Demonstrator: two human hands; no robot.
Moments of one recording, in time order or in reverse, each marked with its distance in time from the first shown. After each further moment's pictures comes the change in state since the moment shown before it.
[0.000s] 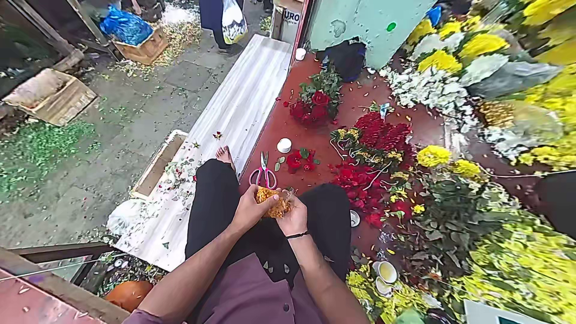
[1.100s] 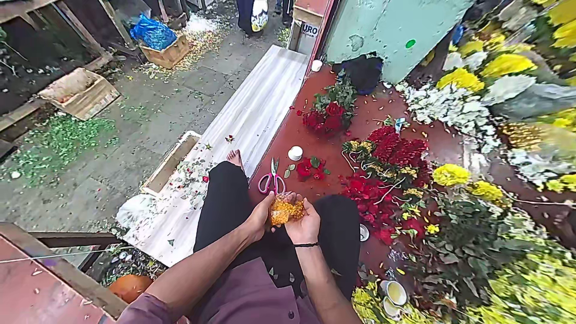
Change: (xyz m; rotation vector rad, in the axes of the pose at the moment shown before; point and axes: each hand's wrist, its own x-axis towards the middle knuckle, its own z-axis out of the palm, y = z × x) left_hand 0.002 0.000 0.016 -0.582 -0.126 -0.469; right_hand -0.009 -0.008 0.018 0.145 -0.029 -0.036
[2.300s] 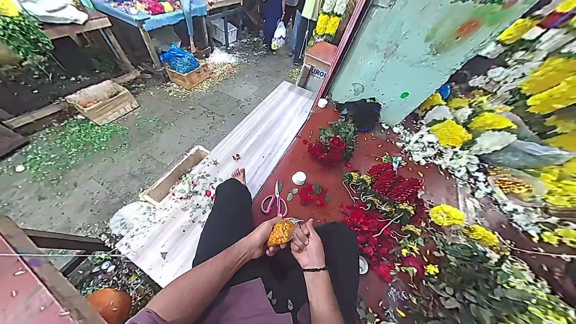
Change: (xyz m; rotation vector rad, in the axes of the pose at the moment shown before) left_hand 0.000 0.007 -0.010 -0.009 -0.286 -0.153; right_hand 0.011 -0.029 -0.021 -0.320 -0.174 0.226
